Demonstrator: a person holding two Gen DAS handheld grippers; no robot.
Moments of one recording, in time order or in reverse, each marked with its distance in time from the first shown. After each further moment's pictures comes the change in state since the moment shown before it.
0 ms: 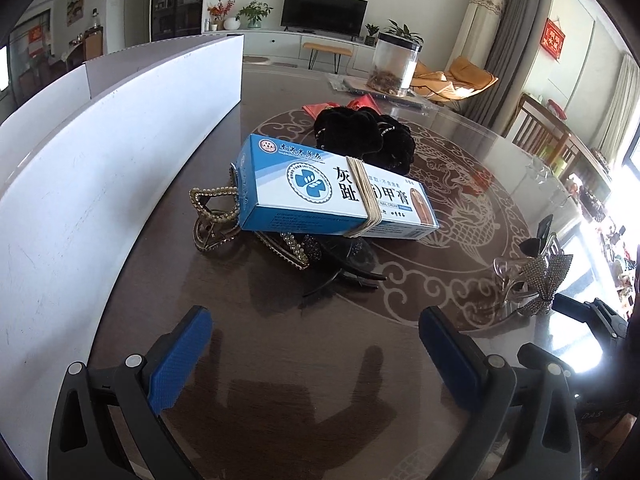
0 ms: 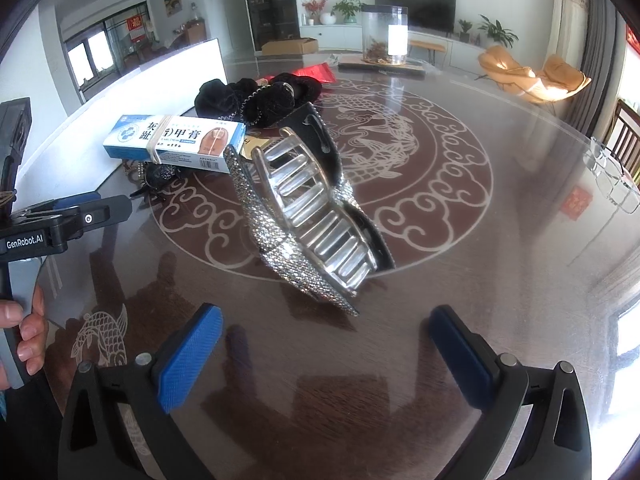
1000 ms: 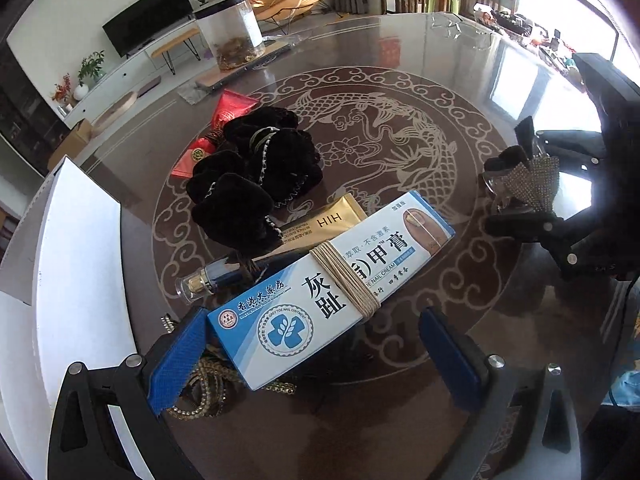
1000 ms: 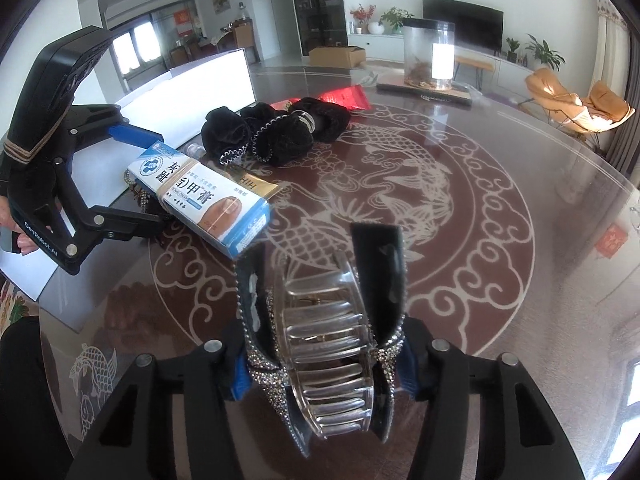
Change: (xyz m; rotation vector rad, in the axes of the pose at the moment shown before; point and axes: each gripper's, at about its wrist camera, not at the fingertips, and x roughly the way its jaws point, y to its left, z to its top) left arm 0.037 -0.064 0.068 0.680 0.249 -0.093; right arm 0.033 -0.019 0.050 -0.093 -0.038 0.142
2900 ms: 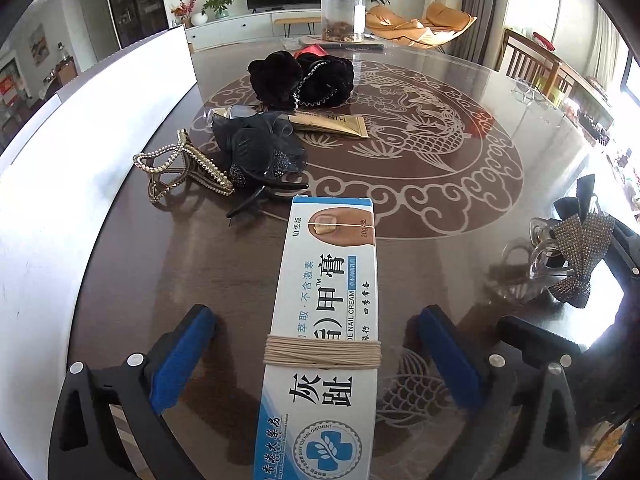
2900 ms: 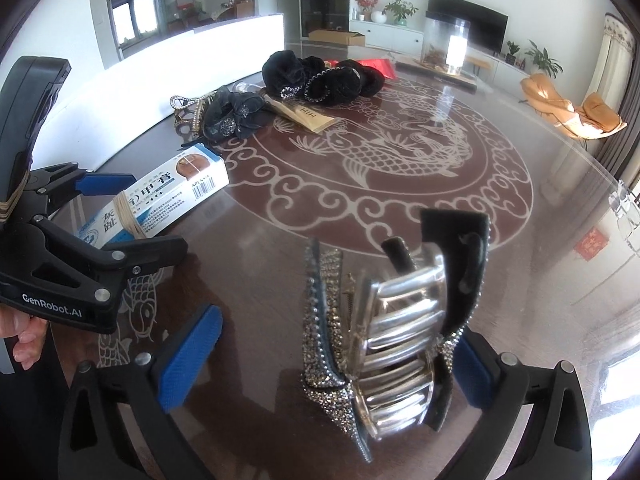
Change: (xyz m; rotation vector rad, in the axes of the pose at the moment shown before) left arm -0.008 -0.065 -0.093 -0.502 -0.097 0.167; right arm -0.033 0.064 -0.062 -0.062 0.068 -0.084
